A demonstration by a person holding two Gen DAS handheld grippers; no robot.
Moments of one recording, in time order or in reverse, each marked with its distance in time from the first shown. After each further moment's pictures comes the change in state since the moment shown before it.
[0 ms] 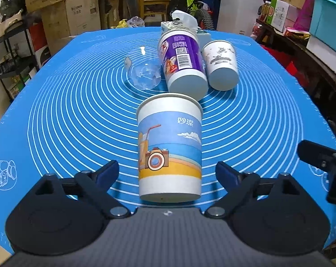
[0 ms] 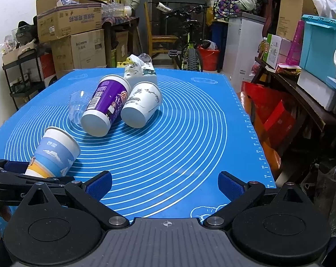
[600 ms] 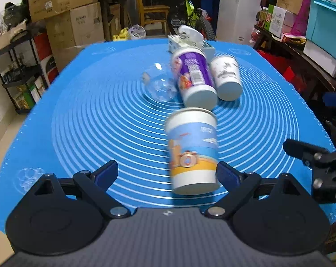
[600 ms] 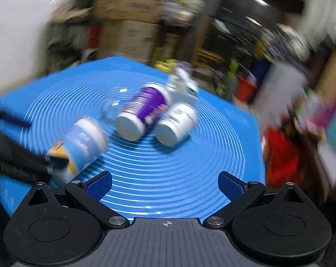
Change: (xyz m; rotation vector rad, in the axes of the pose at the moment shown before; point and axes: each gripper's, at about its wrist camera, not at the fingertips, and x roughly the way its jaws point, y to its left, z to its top) left arm -0.040 0.030 0.005 0.030 -0.040 0.018; right arm -0.016 0.048 0.027 -0.465 -0.036 0.068
